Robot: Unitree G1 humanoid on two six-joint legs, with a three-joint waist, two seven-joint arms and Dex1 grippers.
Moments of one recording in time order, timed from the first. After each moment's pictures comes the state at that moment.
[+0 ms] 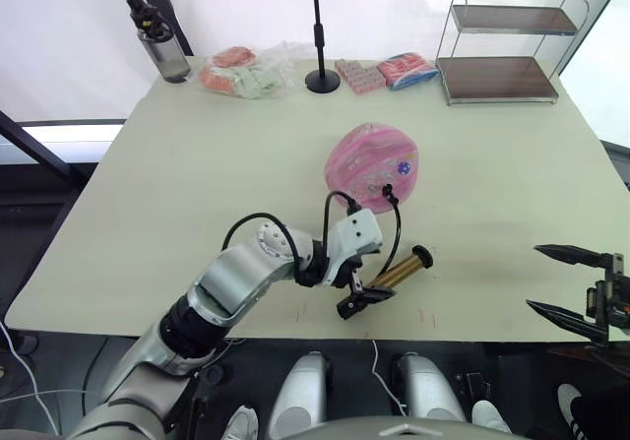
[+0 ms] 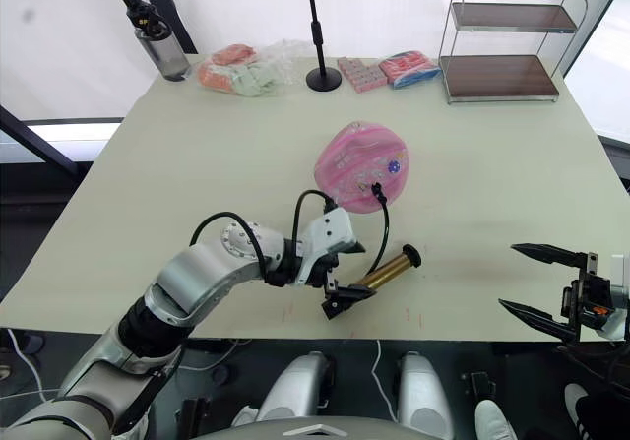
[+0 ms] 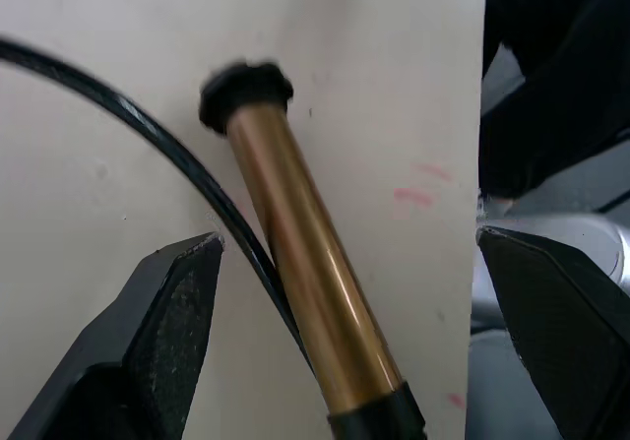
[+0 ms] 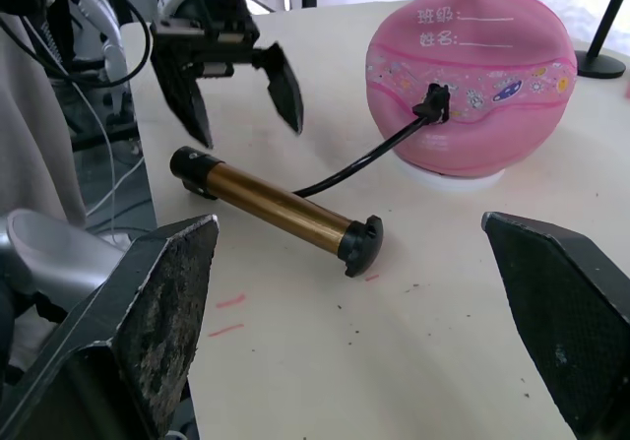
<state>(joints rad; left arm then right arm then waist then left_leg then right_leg) -0.53 0.56 -0.52 -0.45 -0.34 1.06 -0.80 0.19 -0.74 -0.45 0.02 0.69 -0.09 1.52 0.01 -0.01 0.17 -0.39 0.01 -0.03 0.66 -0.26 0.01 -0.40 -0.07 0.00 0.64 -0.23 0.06</state>
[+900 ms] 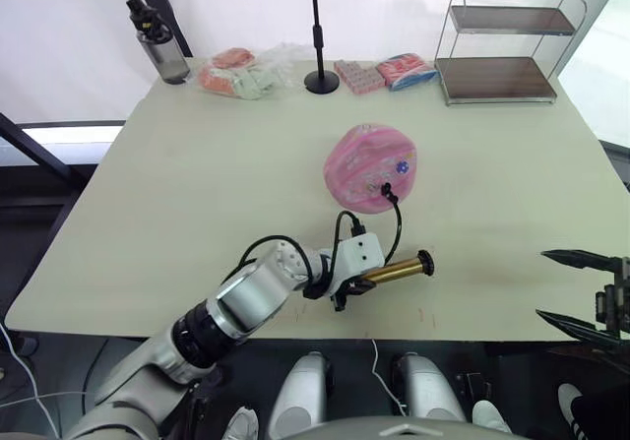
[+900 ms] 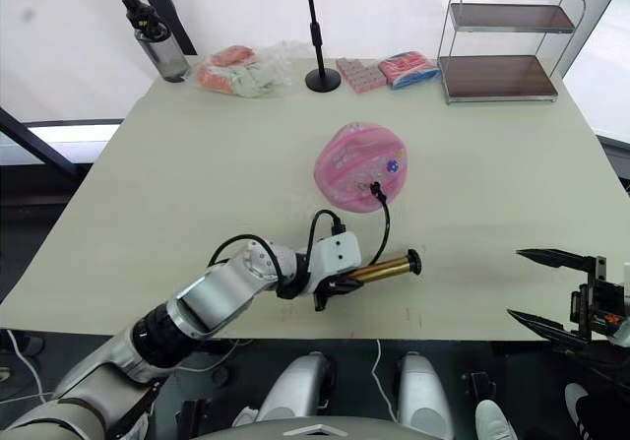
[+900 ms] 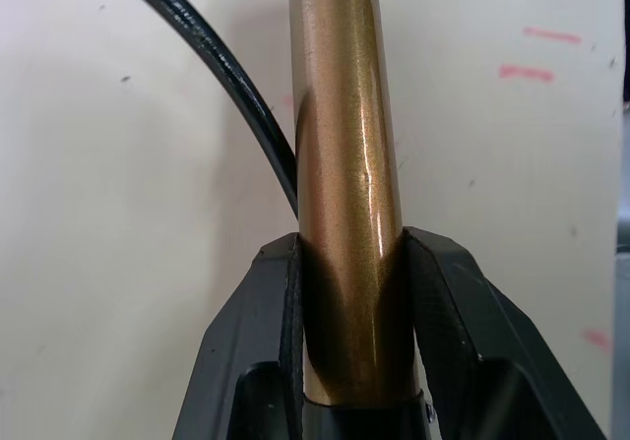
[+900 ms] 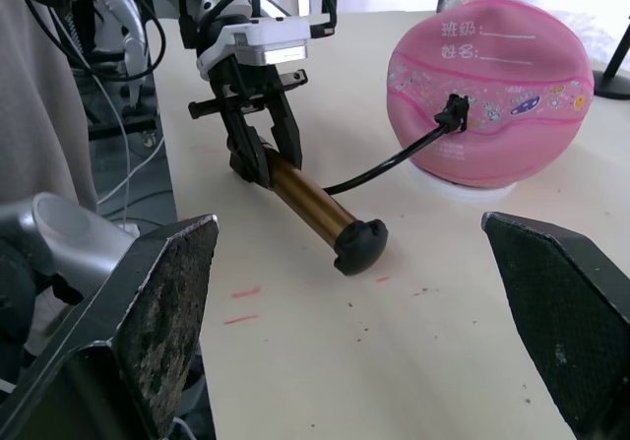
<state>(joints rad) -0.50 0.62 -0.66 -0.35 -0.12 0.84 -0.74 0.18 -0.74 -0.48 0.05 0.70 -0.14 1.60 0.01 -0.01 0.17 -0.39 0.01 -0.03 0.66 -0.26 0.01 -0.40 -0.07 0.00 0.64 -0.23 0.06</state>
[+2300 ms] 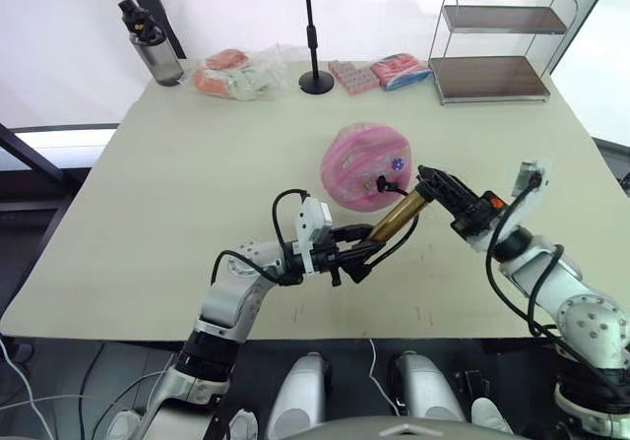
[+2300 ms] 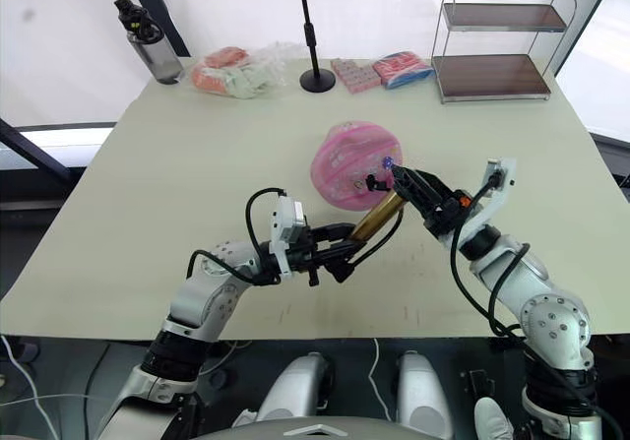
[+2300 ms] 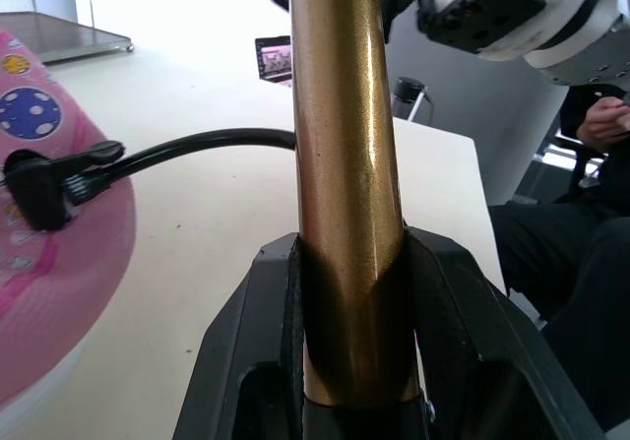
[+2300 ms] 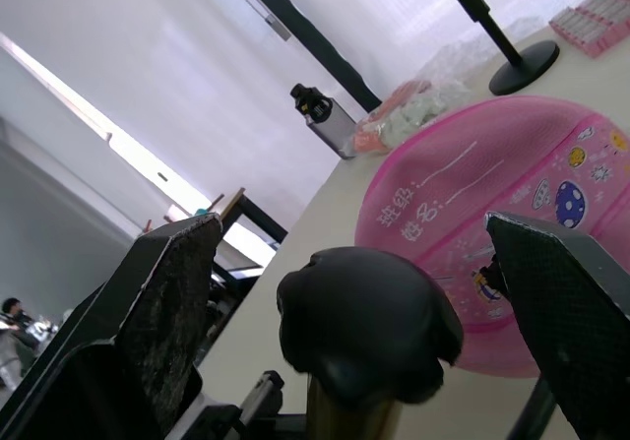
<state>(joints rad) -0.27 0.35 -0.20 -0.09 -0.41 0.27 -1.00 -0.17 -0.30 -0.18 -0.45 1.33 0.72 0.12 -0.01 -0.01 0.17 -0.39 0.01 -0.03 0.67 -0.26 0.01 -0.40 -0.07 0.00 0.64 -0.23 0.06</state>
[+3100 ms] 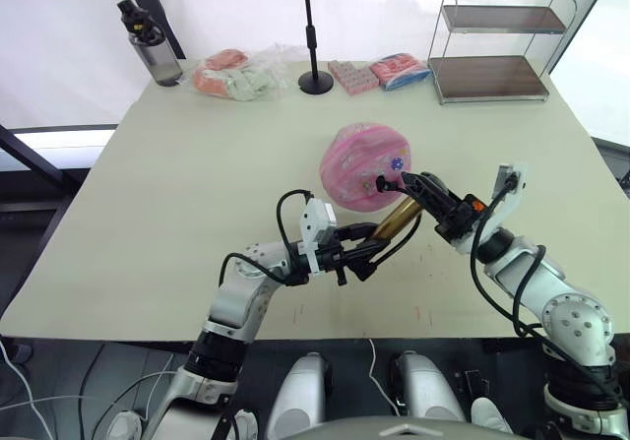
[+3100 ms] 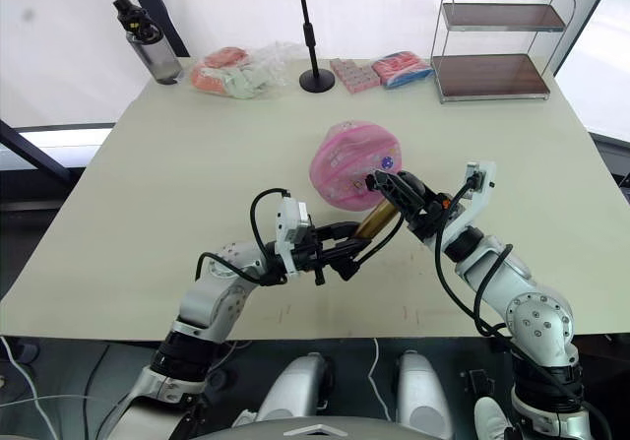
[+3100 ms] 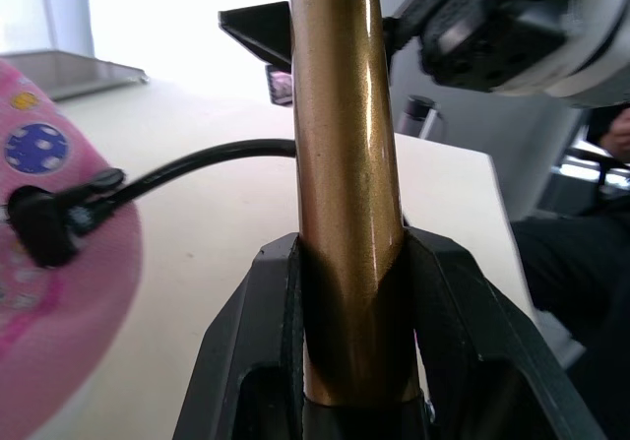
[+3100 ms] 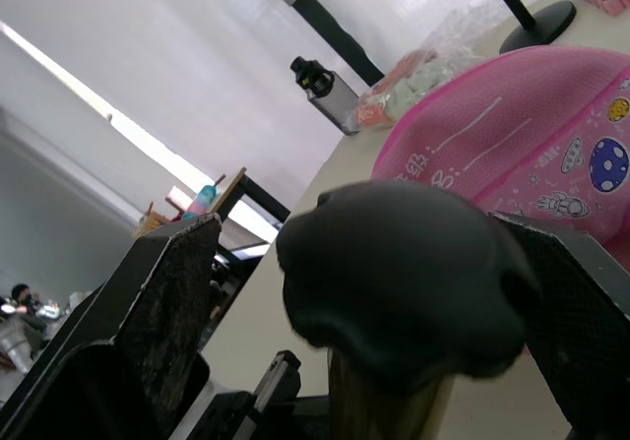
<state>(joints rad) -0.27 0.25 -0.19 0.02 -0.35 0.08 -0.98 -0.18 -0.31 -0.12 -0.46 1.21 0.70 0.18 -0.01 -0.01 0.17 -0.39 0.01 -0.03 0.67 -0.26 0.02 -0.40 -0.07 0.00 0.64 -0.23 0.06</state>
